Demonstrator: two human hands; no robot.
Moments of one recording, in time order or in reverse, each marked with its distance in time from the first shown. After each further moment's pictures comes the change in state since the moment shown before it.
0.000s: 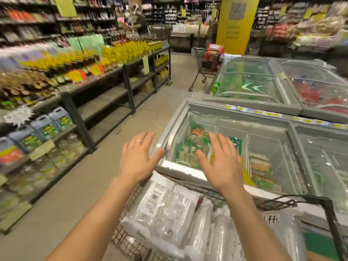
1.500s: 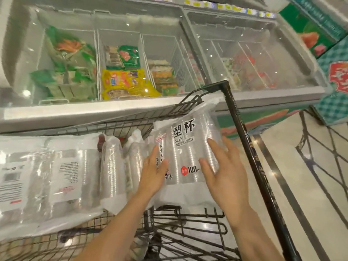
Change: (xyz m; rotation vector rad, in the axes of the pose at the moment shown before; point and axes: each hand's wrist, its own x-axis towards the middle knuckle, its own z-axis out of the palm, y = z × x) left_hand -0.169 0.195 0.358 -0.851 -0.907 -0.031; right_hand -0.205 0.226 0.040 -0.224 0.191 0.559
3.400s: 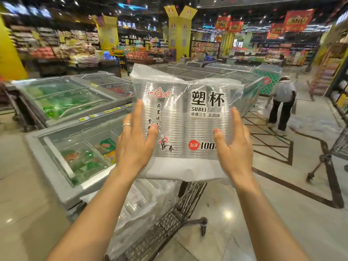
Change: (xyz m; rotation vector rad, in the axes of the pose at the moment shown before) left_hand -0.431 0.179 -0.403 0.298 0.195 1.002; right_hand -0.362 -0.400 -0.219 0.202 0.867 0.342
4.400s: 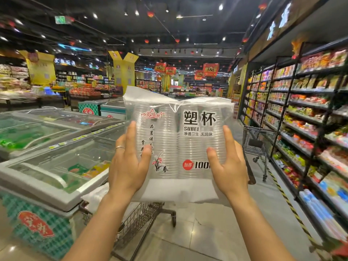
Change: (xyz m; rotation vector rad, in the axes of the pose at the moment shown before) left_hand -0.303 0.041 -0.357 -0.264 -0.044 0.256; right_hand -0.394 -0.296 -0.225 -0.207 0.271 -0.033
